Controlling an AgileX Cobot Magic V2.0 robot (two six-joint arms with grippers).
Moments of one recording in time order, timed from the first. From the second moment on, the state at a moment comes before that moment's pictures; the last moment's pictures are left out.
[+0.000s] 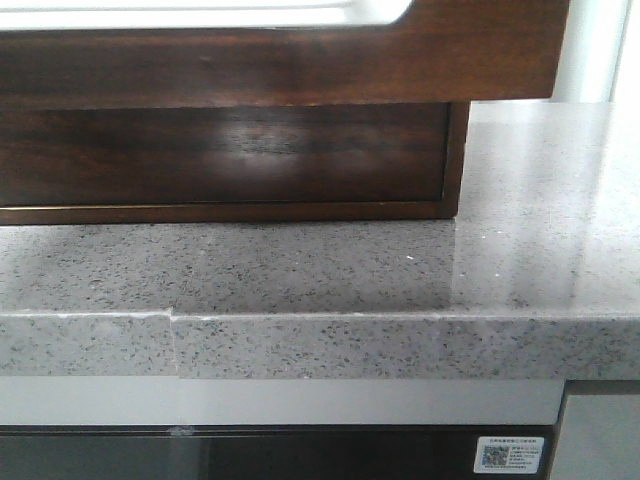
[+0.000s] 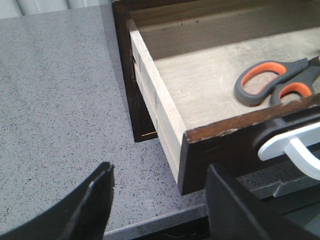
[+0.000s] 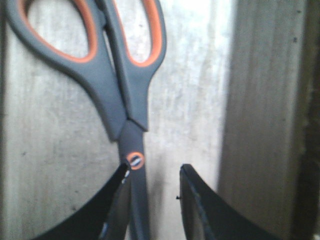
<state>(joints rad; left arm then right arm) -0.13 0.42 -0.76 -0.21 0.87 0.25 0.75 1.63 -1.74 -0.11 1.13 -0.88</state>
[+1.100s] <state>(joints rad) -0.13 0.42 -0.76 -0.21 0.87 0.25 0.26 0.65 -0.81 -0.02 0.79 -0.01</state>
